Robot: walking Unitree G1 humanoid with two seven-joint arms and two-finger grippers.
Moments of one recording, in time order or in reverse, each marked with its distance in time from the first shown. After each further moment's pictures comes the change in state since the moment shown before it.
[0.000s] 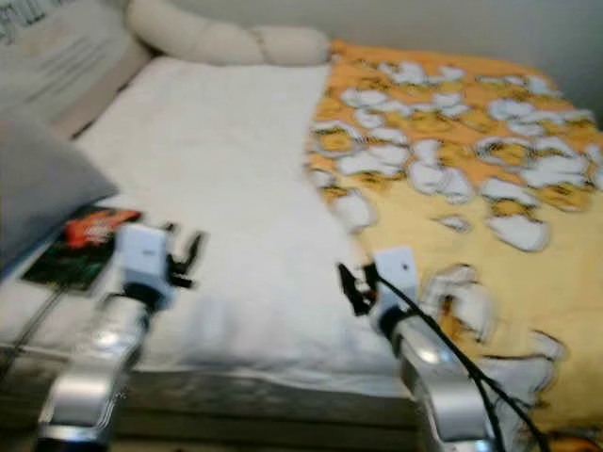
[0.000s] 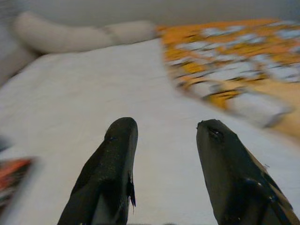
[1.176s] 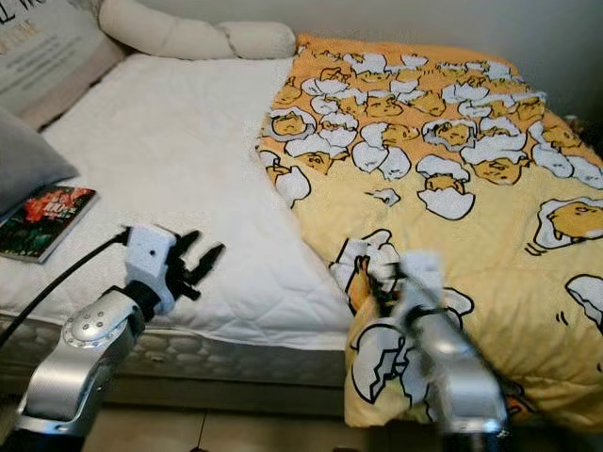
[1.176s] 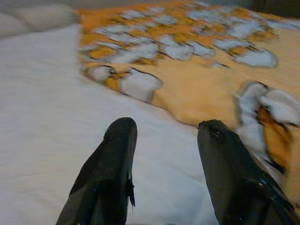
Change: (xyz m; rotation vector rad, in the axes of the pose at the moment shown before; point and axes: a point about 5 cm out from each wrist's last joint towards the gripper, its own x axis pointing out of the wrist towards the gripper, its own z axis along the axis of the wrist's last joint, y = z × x) left arm -0.006 0.010 0.000 -0.009 0.093 -0.322; right arm 0.011 -0.049 -0.019 0.074 0.160 -0.212
